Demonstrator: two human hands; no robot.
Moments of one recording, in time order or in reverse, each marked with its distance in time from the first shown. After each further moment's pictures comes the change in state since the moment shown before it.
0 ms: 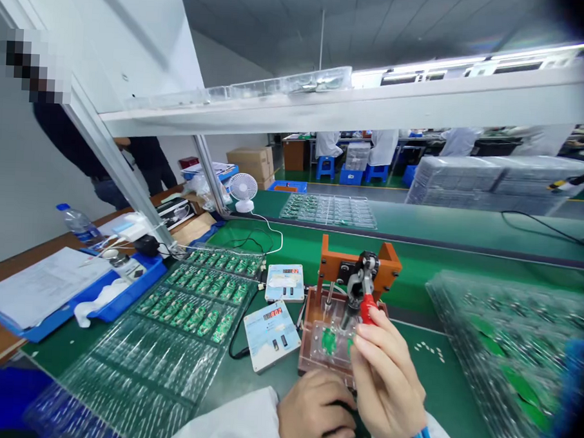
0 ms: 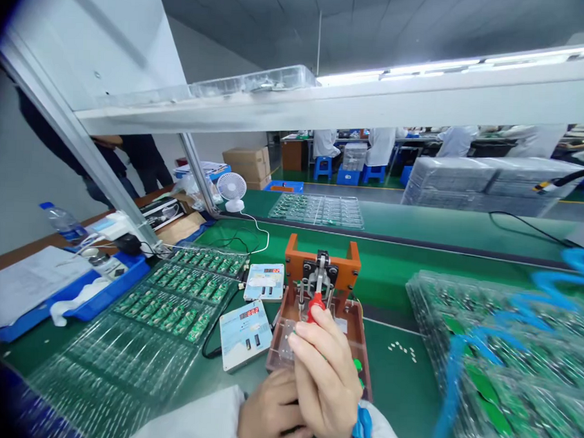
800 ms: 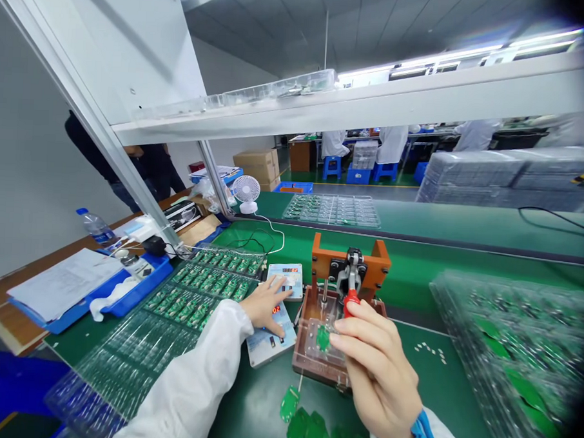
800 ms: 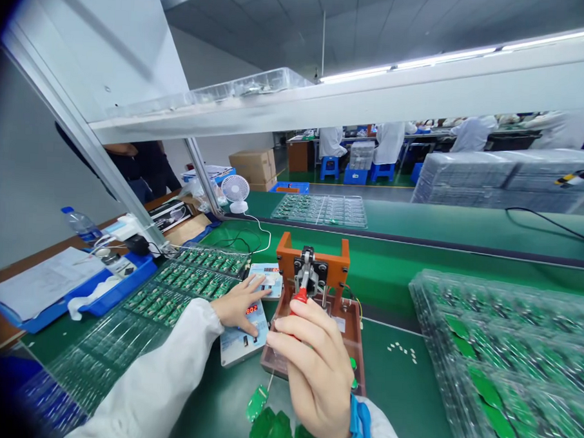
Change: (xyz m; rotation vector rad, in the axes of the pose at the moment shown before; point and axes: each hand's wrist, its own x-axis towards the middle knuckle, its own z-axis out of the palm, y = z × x) left_hand 0.083 -0.110 -0.139 0.506 -1.030 -0.800; right_hand 0.026 -0.001 -0.012 0.114 -0.075 0.003
